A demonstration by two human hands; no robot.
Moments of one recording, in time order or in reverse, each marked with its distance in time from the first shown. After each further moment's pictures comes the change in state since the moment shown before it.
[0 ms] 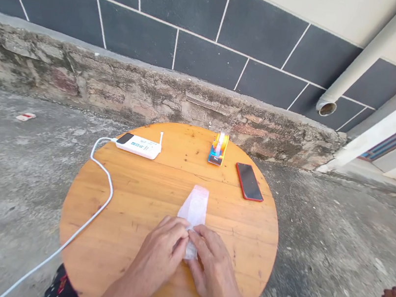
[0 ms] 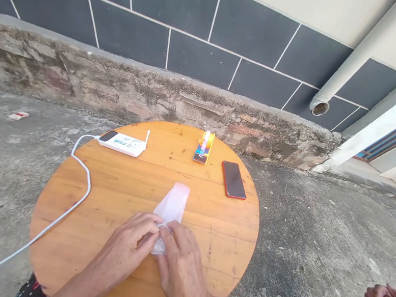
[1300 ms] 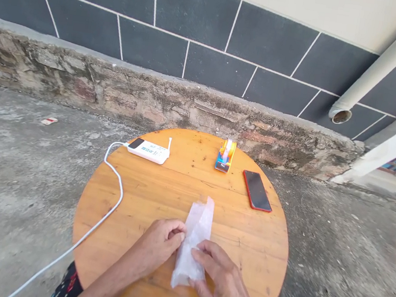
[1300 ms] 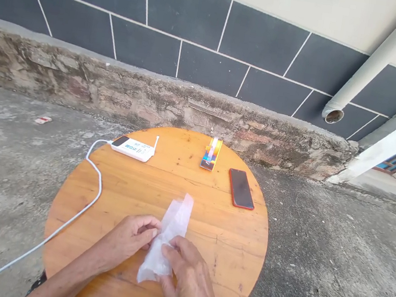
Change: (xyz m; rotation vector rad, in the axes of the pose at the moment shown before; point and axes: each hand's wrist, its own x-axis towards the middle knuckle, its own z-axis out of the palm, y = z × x) left_hand 0.013 -0.024 -0.015 -0.346 -0.205 -0.389; right_hand -0.005 0.001 -0.017 0.155 -0.138 0.040
